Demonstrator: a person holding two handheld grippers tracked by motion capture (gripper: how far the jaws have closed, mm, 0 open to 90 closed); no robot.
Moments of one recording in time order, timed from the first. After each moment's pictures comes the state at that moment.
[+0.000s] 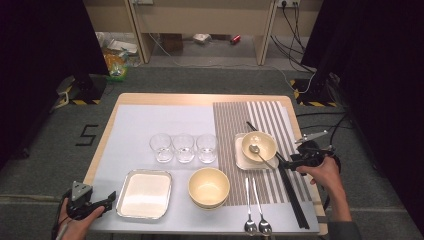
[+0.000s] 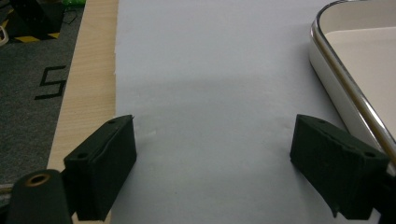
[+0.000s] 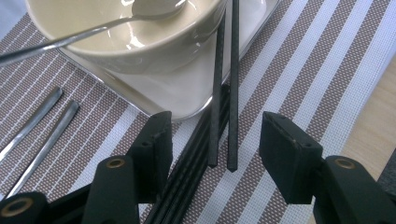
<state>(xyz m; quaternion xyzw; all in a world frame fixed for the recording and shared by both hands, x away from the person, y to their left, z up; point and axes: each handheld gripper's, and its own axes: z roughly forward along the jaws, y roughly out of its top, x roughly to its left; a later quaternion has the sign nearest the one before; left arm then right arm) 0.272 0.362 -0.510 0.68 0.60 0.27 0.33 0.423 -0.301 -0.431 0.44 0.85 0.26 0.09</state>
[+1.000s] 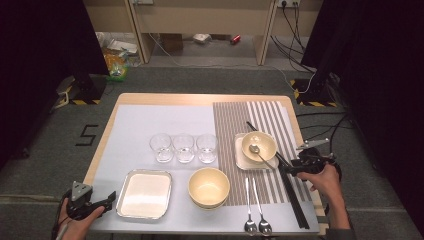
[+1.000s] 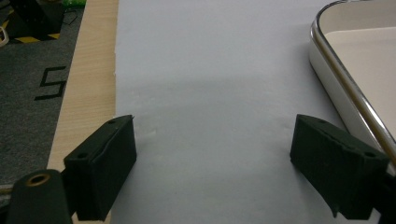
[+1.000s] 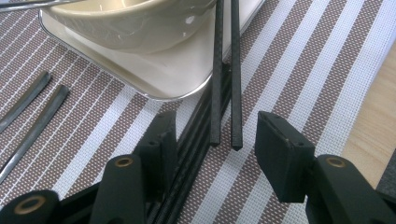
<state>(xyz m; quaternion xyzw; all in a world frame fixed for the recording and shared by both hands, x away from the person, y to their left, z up) 0.272 0.362 -0.510 0.68 0.60 0.27 0.33 0.410 -0.306 -0.446 0.44 0.85 0.27 0.11</state>
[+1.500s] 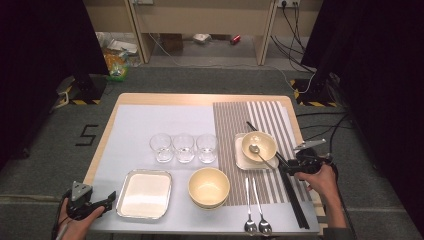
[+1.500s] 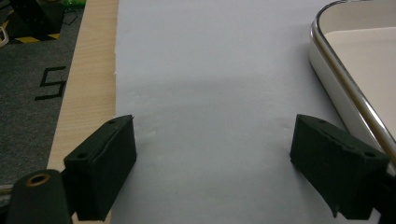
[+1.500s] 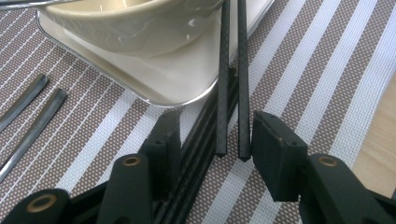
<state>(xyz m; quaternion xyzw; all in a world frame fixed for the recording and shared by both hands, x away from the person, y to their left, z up) 0.272 0.362 -0.510 0.68 0.60 0.27 0.33 0.413 -0.299 -0.452 0.44 0.85 0.28 0.11</state>
